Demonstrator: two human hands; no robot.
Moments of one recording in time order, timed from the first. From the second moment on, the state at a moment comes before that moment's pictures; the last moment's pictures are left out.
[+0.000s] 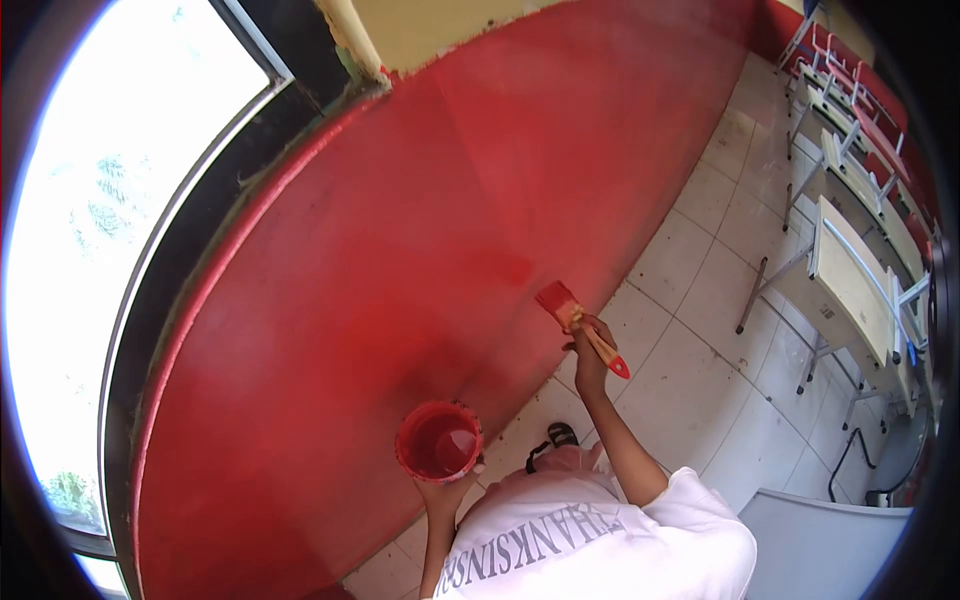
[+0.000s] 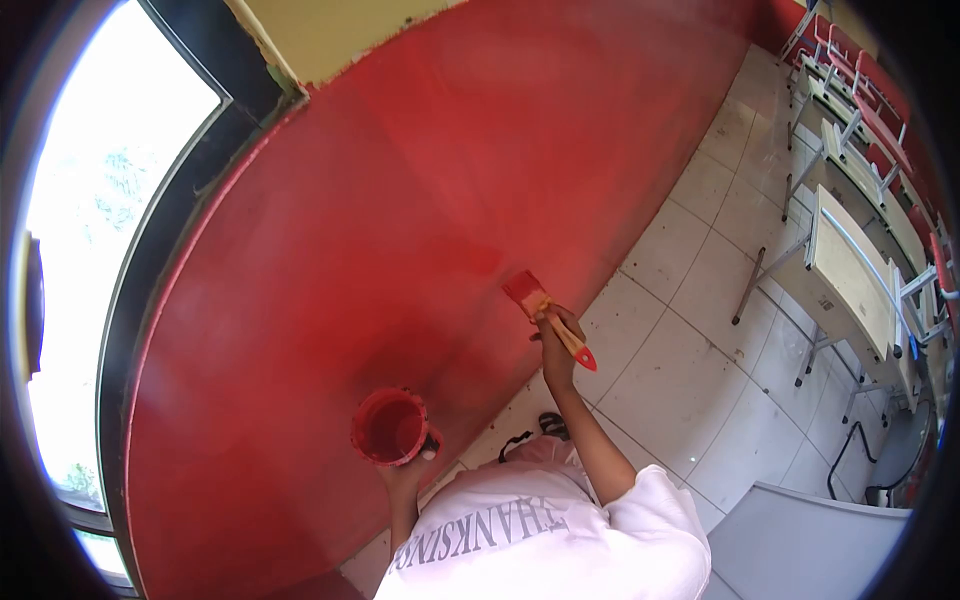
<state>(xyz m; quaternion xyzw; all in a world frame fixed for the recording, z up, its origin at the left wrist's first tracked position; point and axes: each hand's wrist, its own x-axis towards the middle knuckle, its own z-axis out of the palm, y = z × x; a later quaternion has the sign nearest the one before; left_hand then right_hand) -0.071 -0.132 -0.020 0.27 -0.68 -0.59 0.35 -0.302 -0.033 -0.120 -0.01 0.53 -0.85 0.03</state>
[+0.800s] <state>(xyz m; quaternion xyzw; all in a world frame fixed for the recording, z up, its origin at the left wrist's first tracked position) -0.069 -0.126 -0.019 0.19 -0.64 -0.65 0.36 -0.376 -0.072 0.131 -0.21 0.32 -0.92 -0.09</state>
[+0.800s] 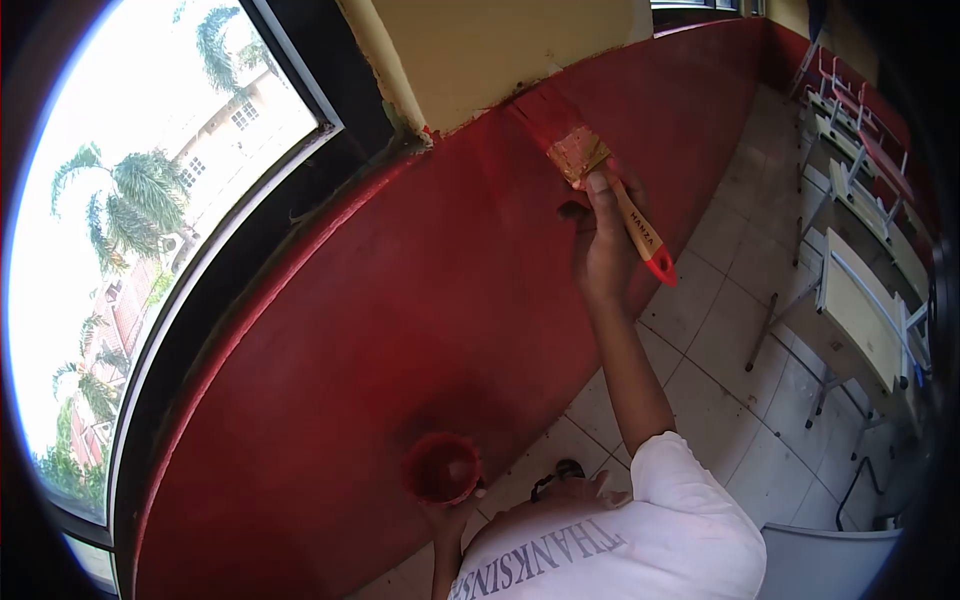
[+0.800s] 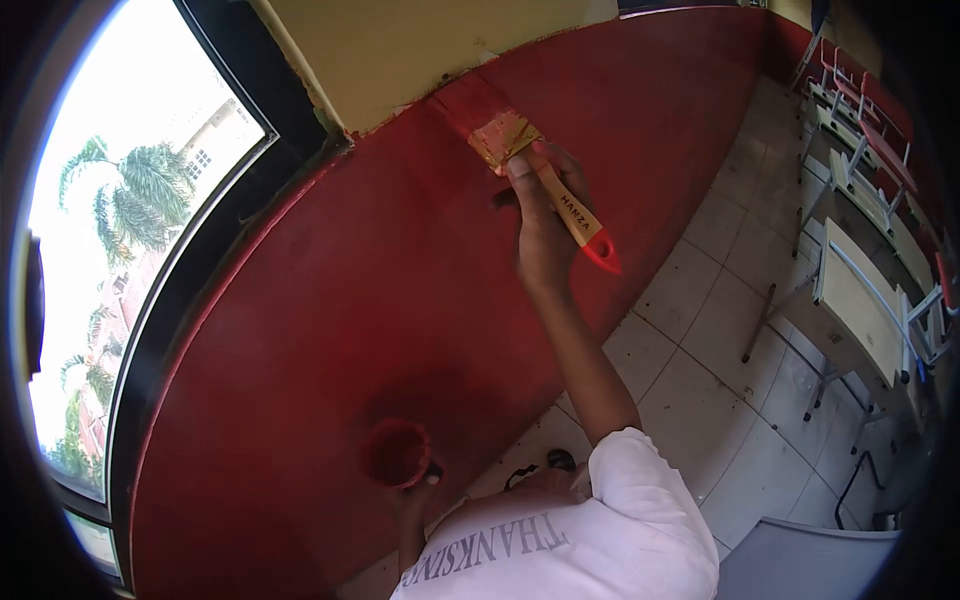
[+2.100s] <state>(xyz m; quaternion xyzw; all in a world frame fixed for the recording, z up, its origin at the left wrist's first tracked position) -0.074 -0.121 -0.039 0.26 -0.73 -0.56 0.30 -0.333 -0.035 -0.137 -0.05 0.55 -0.83 0.10</state>
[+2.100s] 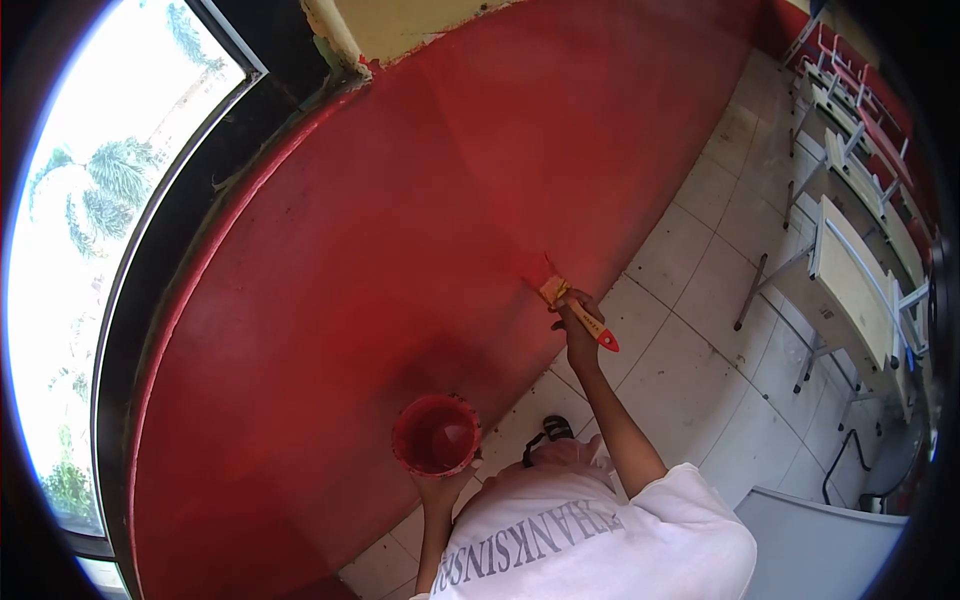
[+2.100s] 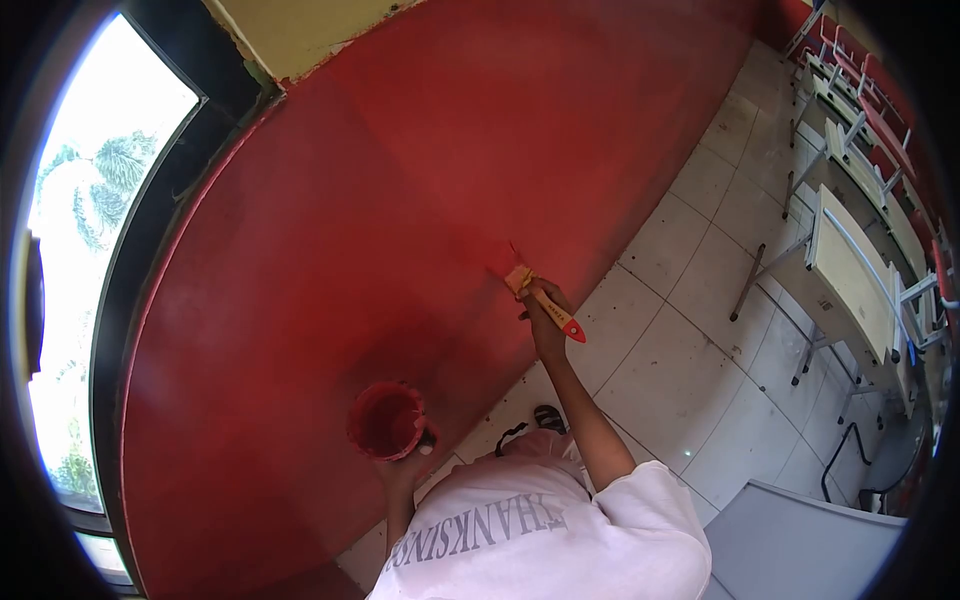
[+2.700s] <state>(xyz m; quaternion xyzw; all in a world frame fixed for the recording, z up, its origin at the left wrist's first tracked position) -0.062 -0.121 -0.063 0.24 -0.70 -0.58 0.34 -0.343 -0.040 0.104 -0.24 0.34 -0.91 -0.08</state>
